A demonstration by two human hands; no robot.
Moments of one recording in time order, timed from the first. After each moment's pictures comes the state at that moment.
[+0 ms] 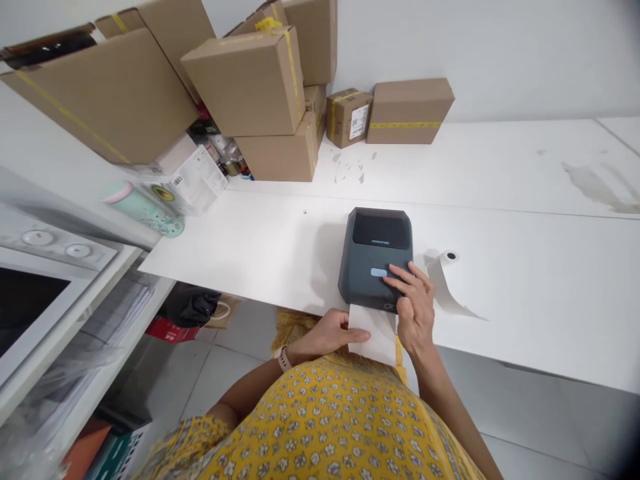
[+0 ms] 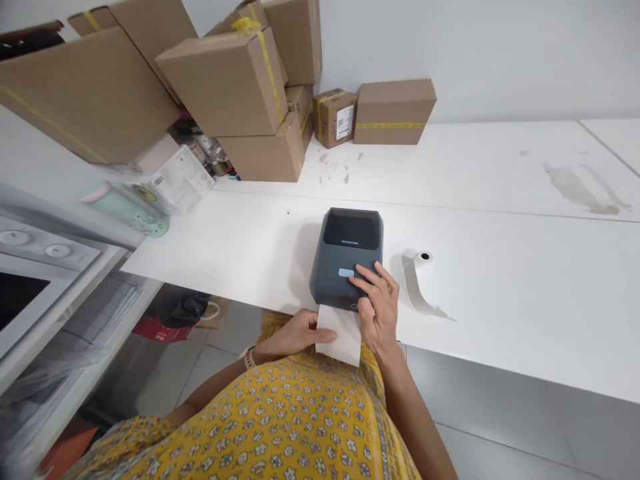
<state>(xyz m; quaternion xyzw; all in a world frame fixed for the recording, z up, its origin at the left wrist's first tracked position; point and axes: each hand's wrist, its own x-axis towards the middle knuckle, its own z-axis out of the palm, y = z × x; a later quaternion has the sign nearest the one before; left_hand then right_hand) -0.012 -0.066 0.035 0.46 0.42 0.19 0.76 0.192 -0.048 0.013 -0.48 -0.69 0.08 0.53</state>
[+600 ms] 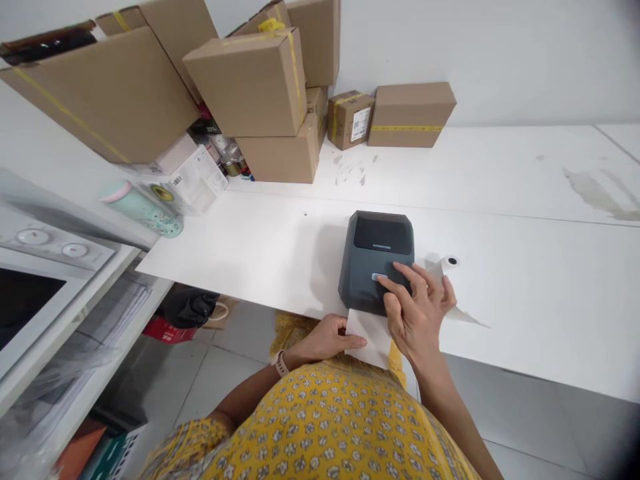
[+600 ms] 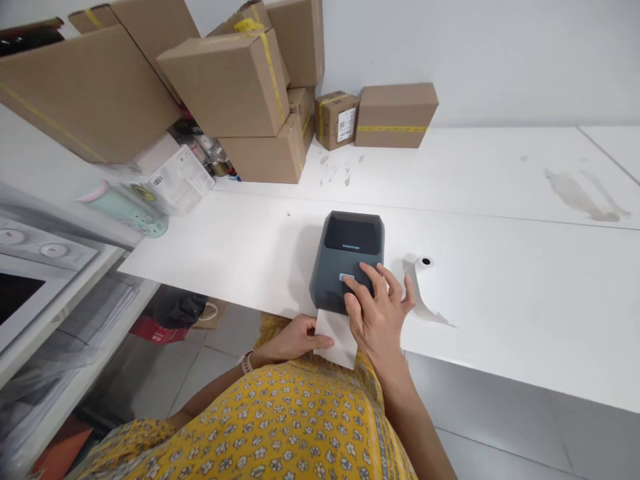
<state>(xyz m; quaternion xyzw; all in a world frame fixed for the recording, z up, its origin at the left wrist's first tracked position) -0.014 -0.064 0.035 0.49 0.44 0.18 0.73 0.183 -0.046 0.035 -0.56 -0.71 -0.06 0.42</state>
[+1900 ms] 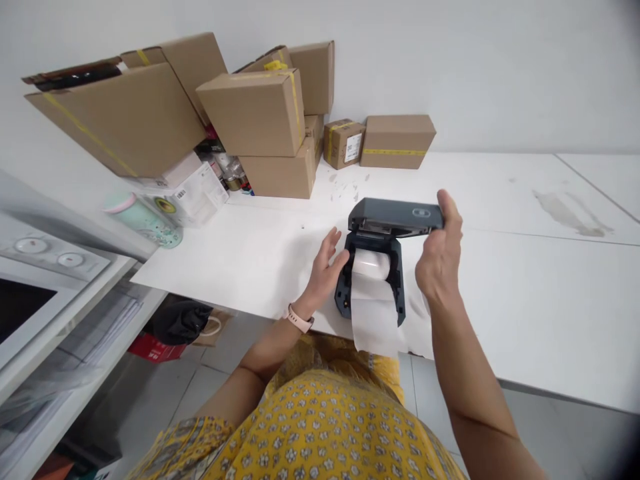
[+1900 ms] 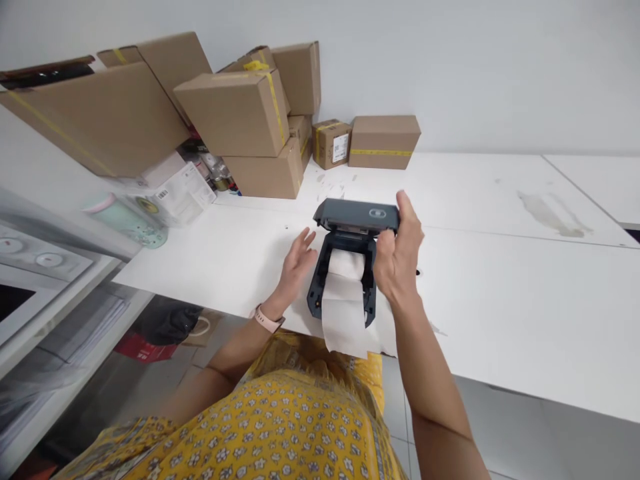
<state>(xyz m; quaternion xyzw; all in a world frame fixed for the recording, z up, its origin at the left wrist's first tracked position) 0.000 0.045 0.052 0.60 0.42 0.50 0.47 0.209 0.043 0.111 -0.53 -0.64 0.05 0.55</state>
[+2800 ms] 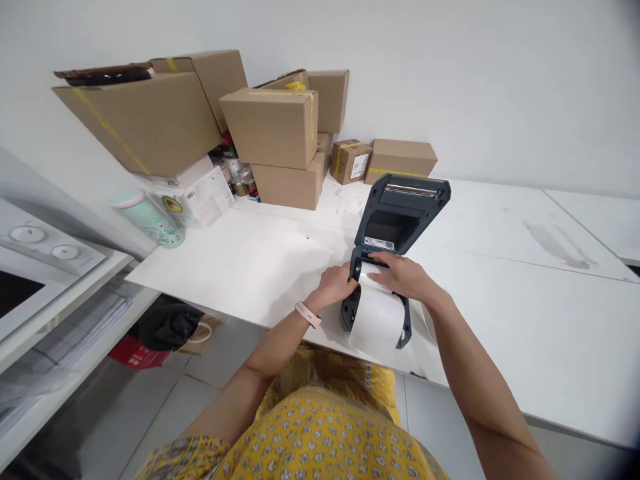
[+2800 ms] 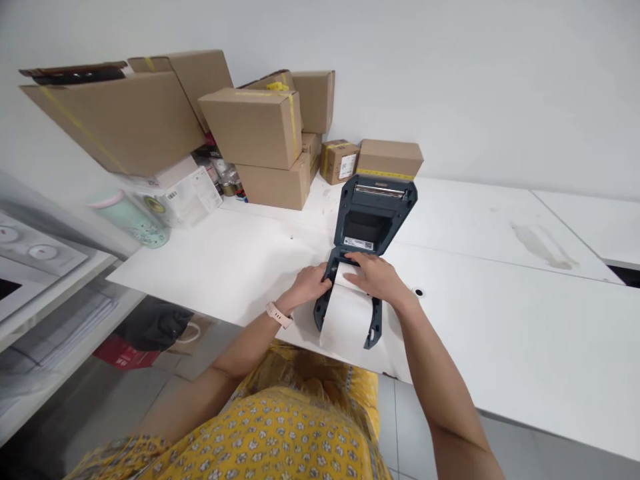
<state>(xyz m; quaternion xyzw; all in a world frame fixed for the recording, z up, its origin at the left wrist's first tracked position) 0.003 0.073 0.054 0.77 0.58 0.10 0.25 0.209 0.086 0.086 -0.54 -0.82 0.18 0.07</state>
